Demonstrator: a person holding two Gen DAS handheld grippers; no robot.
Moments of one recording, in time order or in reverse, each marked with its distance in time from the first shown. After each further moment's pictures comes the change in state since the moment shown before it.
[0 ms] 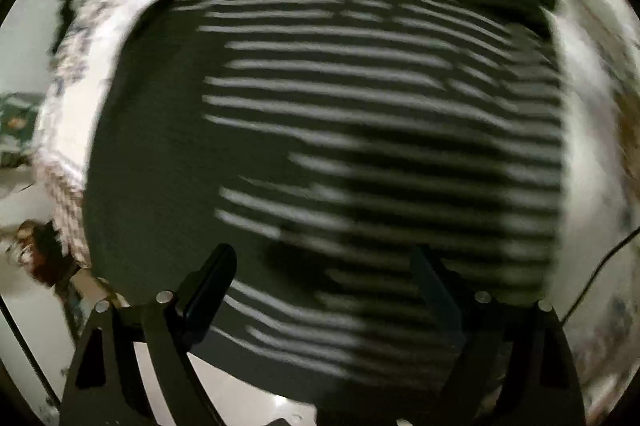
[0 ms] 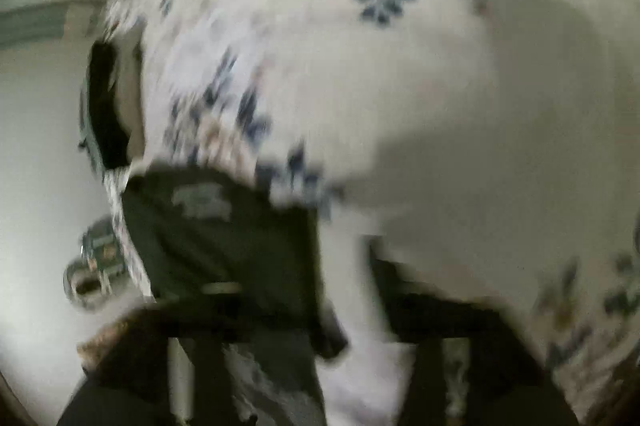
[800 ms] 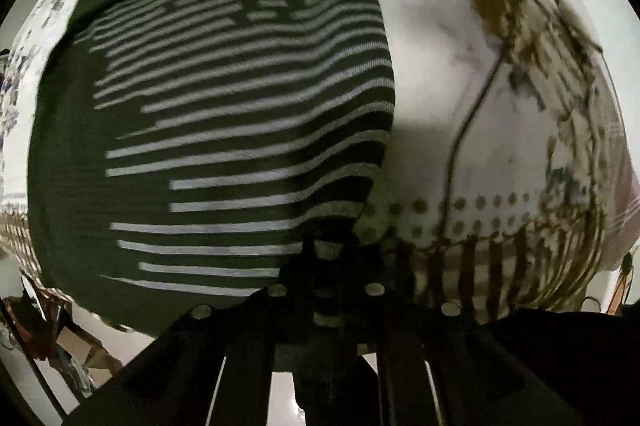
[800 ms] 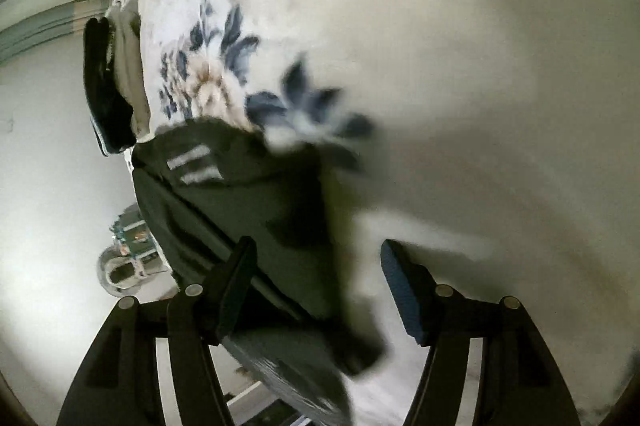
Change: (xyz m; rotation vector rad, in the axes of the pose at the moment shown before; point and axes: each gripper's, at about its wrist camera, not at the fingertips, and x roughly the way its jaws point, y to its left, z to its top) left arm -0.027 -0.075 -0.072 0.229 -0.019 -0.185; right arm 0.077 -0.005 0.004 0.068 0.117 0.155
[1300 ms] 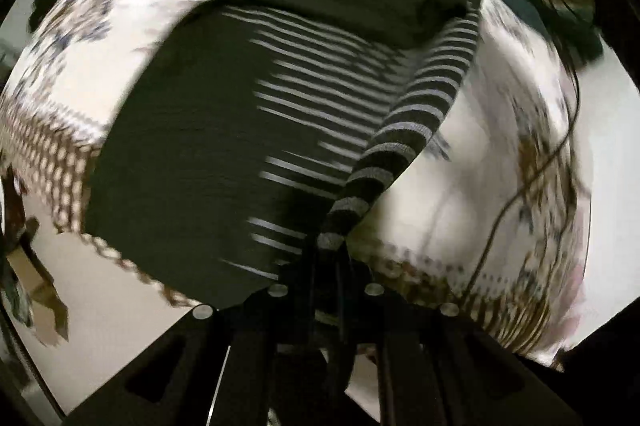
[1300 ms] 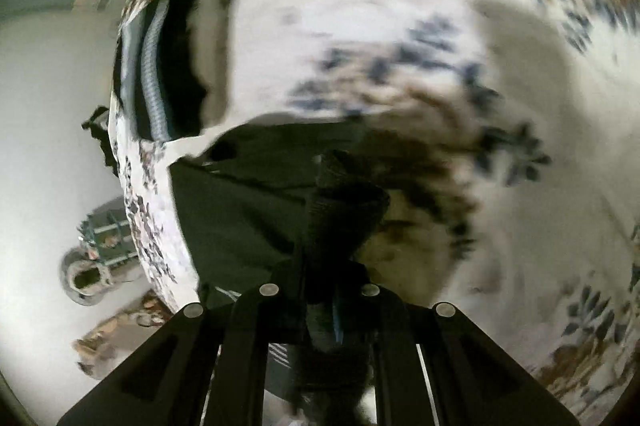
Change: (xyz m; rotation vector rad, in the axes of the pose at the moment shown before) left arm -0.093 0.186 -0.021 -0.392 -0.150 -0.107; right arm -0.018 0.213 -0.032 -0.102 -0.110 -0.211
